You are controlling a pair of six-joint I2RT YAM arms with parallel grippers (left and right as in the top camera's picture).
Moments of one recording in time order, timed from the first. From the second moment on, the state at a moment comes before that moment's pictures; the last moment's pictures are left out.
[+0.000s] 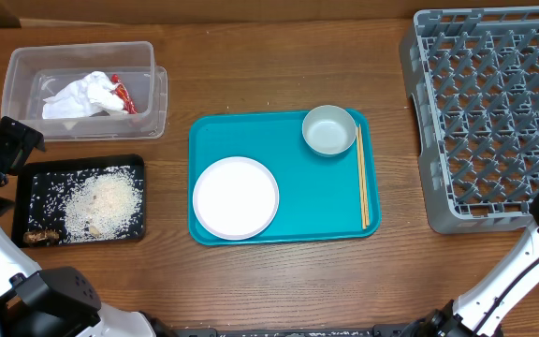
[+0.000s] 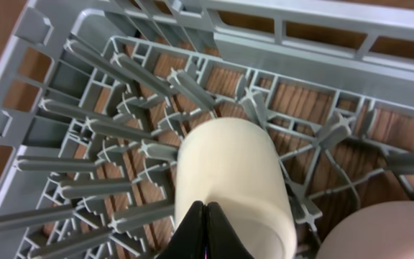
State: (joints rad) left arm 0.65 1.73 2.00 -1.69 0.13 -0.50; right arm -0.67 2.45 2.37 -0.80 0.08 0.57
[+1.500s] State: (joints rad) left arm 0.65 1.73 2.00 -1.69 0.13 -0.50; right arm -0.67 2.39 2.22 -0.72 0.10 0.57
